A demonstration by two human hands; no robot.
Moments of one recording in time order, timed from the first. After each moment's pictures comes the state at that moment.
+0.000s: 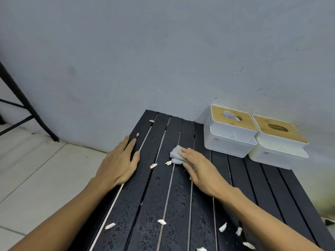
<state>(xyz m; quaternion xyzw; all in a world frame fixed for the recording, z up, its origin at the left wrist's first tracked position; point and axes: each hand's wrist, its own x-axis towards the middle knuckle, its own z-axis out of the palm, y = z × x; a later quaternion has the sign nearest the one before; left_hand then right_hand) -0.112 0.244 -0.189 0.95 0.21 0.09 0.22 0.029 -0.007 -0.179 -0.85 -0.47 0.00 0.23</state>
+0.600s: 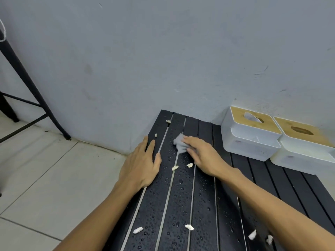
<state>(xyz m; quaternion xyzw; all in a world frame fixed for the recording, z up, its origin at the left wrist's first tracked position) -0.113 0.240 -0.185 0.95 0.21 0.09 0.21 0.056 0.067 -0.174 -0.85 -0.48 0.00 0.22</state>
